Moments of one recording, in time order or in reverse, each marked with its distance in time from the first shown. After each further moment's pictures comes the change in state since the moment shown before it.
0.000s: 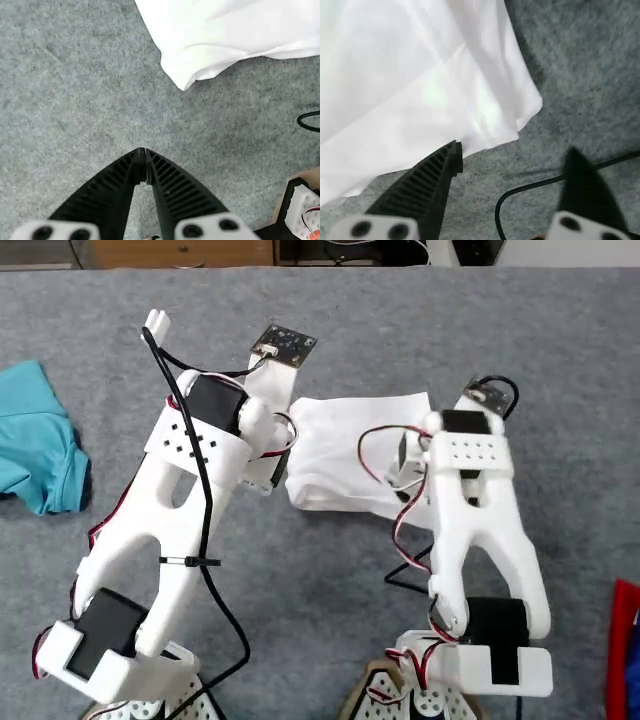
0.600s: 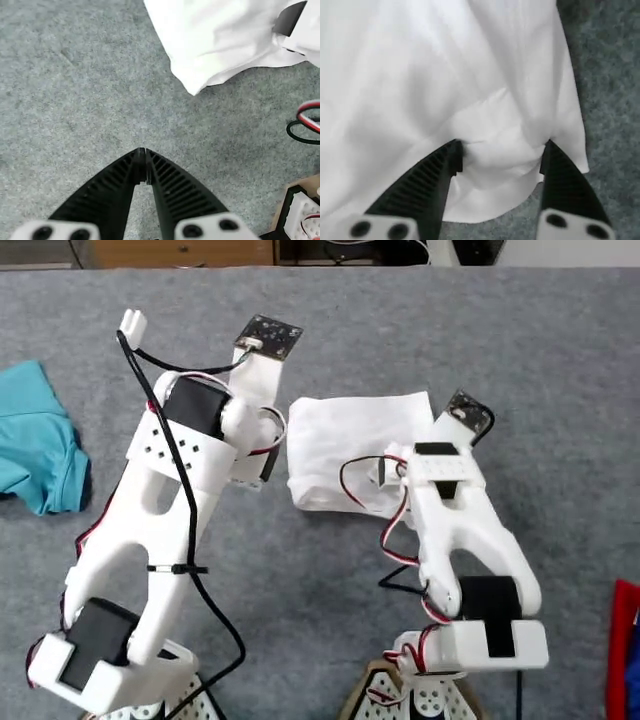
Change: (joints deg) left arm -2.5 -3.1 0.0 0.0 0.0; right arm -2.0 8.2 12.1 -29.4 -4.7
